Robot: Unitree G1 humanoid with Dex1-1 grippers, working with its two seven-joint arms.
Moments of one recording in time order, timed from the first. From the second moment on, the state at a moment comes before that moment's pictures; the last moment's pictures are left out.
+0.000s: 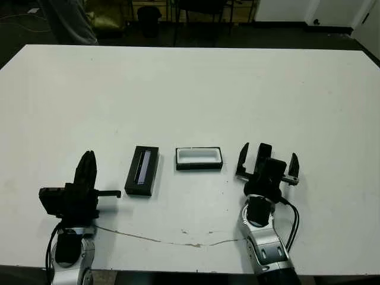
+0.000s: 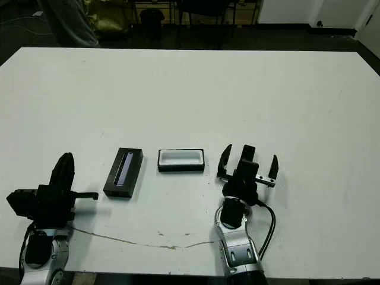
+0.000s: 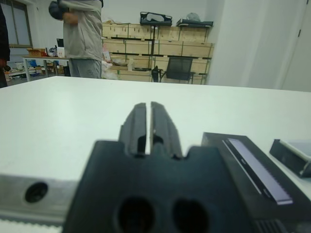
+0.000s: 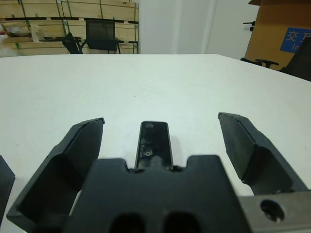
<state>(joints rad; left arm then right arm) 0.19 0.11 0.11 0.07 -0.14 -0.47 -0.13 -0.10 0.07 0.13 0.20 -0.16 -0.08 -0.55</state>
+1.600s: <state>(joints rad) 0.21 0.11 0.11 0.04 -0.12 -0.45 -0.11 0.10 -0.01 0.10 -0.16 0.08 0.16 -0.07</state>
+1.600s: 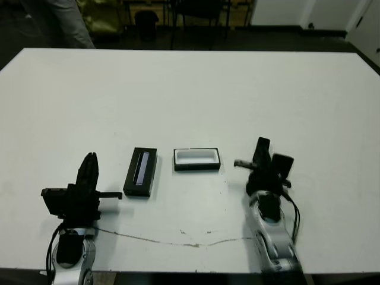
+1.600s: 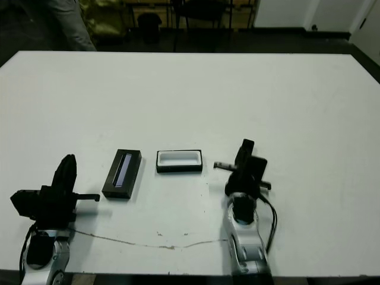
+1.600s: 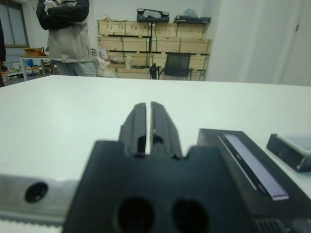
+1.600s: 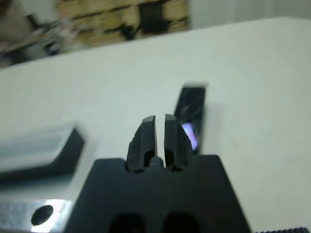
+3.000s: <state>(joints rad) 0.20 0.12 0.09 0.04 -0.14 -0.44 -0.14 0.29 -0.02 0.31 -0.54 -0.12 0.52 -0.10</state>
